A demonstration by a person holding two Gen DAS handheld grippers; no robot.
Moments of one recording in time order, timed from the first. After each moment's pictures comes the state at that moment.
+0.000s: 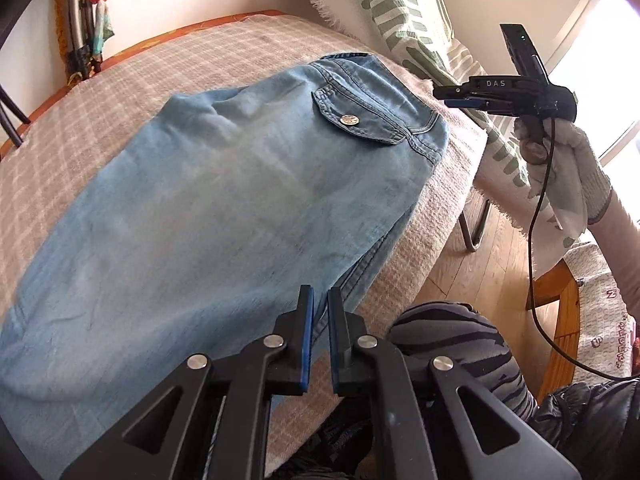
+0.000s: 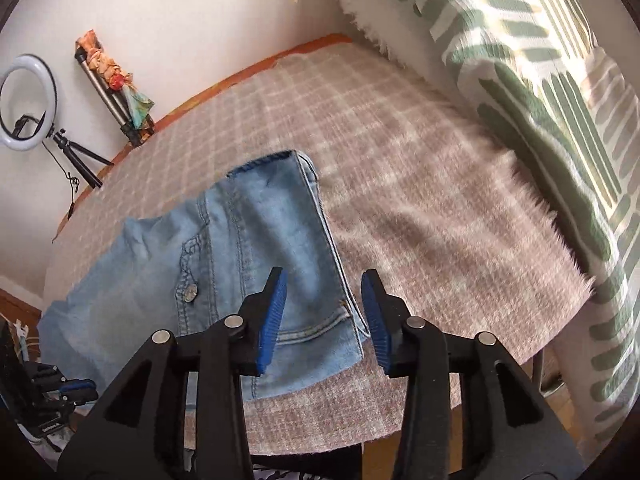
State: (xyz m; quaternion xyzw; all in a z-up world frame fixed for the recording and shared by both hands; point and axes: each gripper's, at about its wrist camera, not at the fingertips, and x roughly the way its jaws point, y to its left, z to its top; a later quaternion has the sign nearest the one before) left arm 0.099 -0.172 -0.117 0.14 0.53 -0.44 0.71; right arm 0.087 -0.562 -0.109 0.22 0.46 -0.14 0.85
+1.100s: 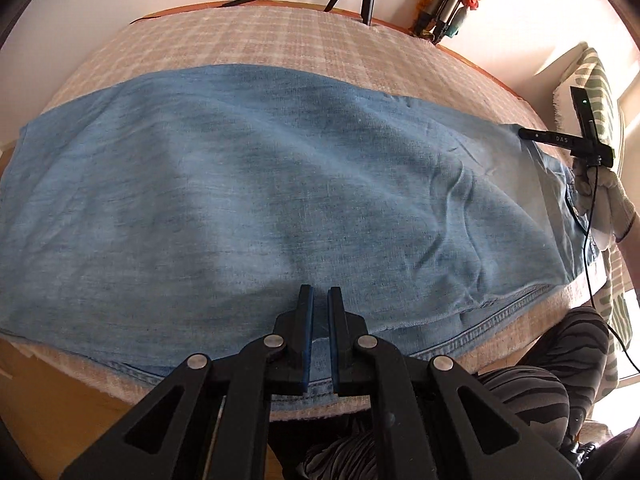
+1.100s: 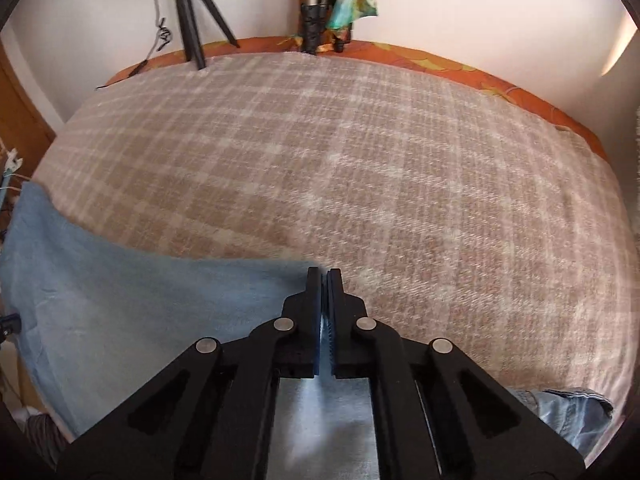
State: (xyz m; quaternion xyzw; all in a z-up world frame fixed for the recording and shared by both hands) left arm 0.107 0.106 -0.170 -0.07 0.55 -0.12 0.82; right arm 0.330 -0.372 -0.176 -0.01 0.52 0.06 0.85
